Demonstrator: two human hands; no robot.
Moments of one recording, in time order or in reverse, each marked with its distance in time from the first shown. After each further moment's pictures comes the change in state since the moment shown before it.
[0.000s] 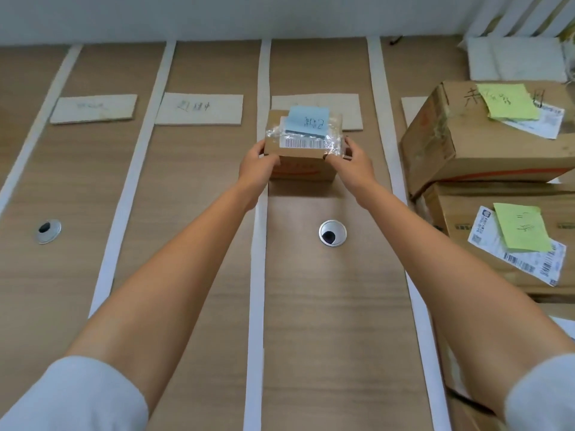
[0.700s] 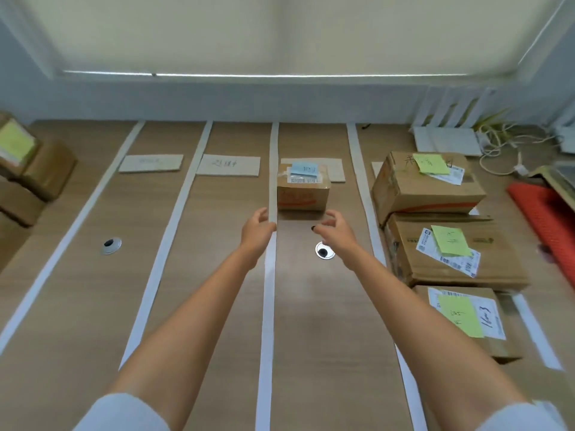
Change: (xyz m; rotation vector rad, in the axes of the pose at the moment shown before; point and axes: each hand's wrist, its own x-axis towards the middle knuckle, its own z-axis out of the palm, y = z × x) left_hand -0.154 0.002 -0.039 0.027 0.082 -0.010; right_hand -0.167 -0.044 -0.013 -0.009 -0.104 0.092
